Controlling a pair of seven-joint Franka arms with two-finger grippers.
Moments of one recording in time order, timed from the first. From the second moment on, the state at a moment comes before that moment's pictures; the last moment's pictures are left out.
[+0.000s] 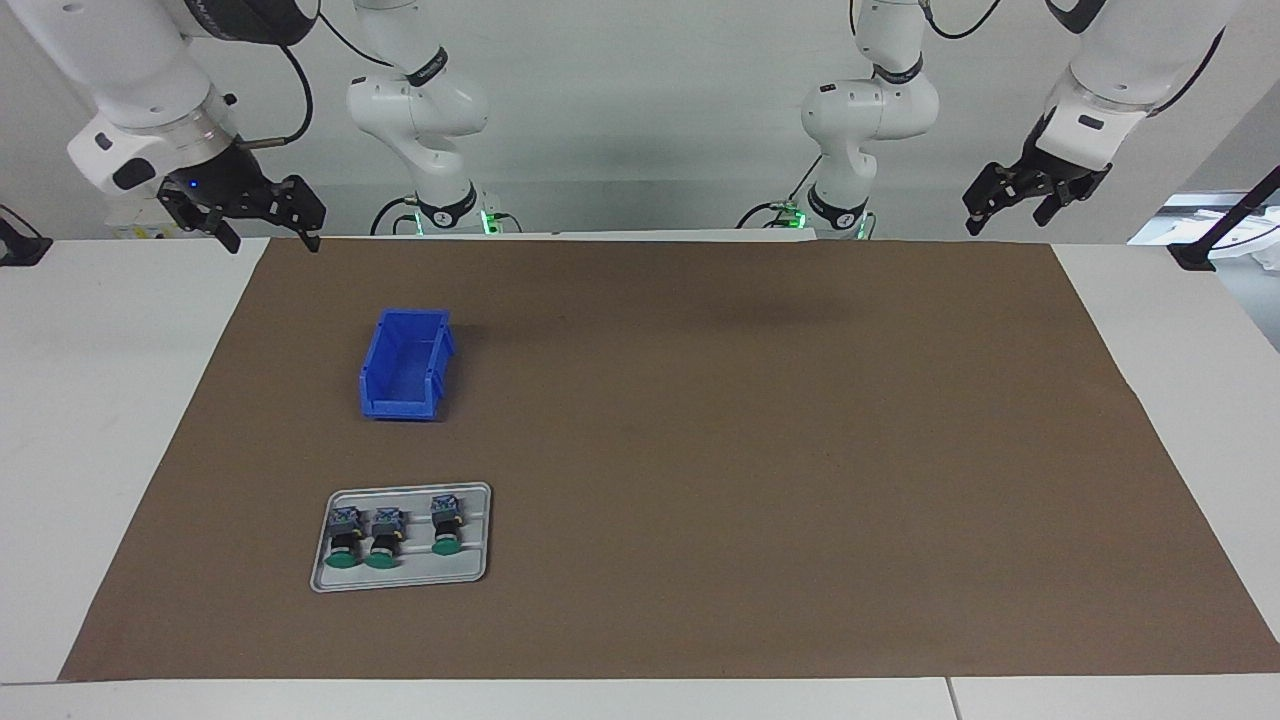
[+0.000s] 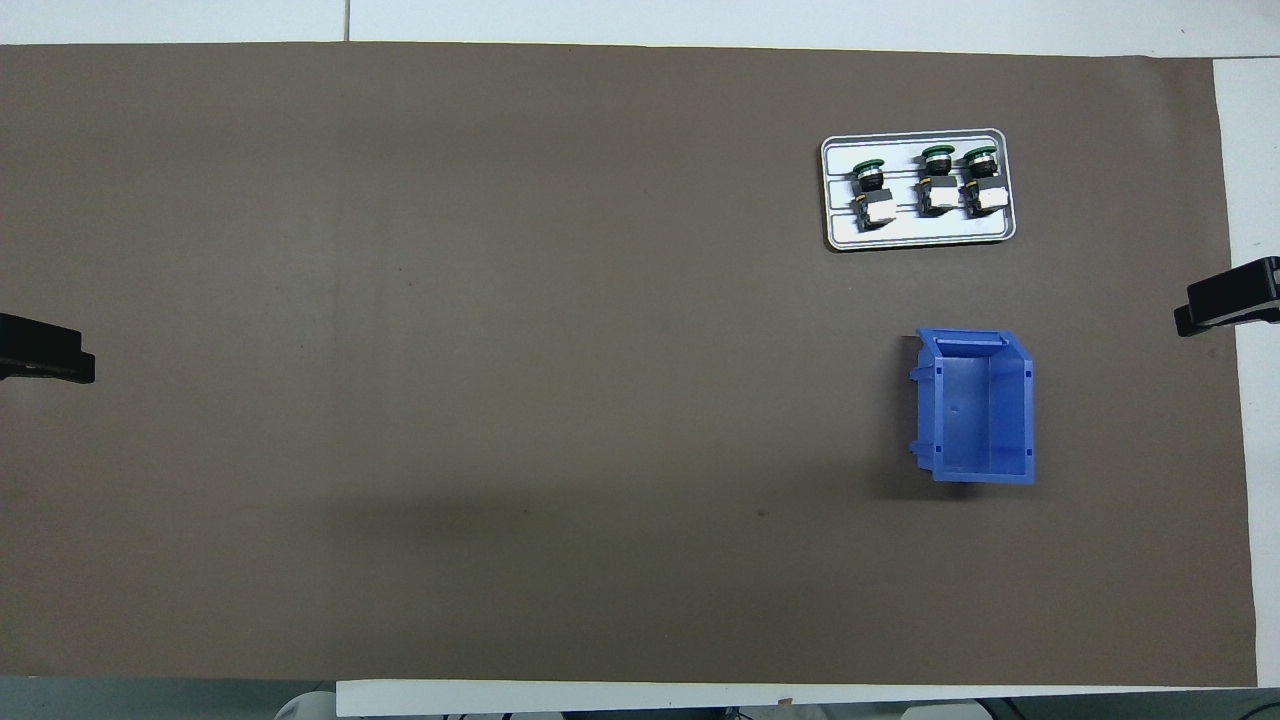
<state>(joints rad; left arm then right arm) -0.05 -0.21 -0.04 -1.75 0.02 1.46 -0.07 -0.02 -0.04 -0.06 -1.57 -0.02 1.41 -0.08</state>
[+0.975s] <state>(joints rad) -0.05 -0.21 -0.05 -1.75 0.02 1.46 -0.16 0.03 -0.03 -0.06 -1.58 -0.02 1.49 -0.09</state>
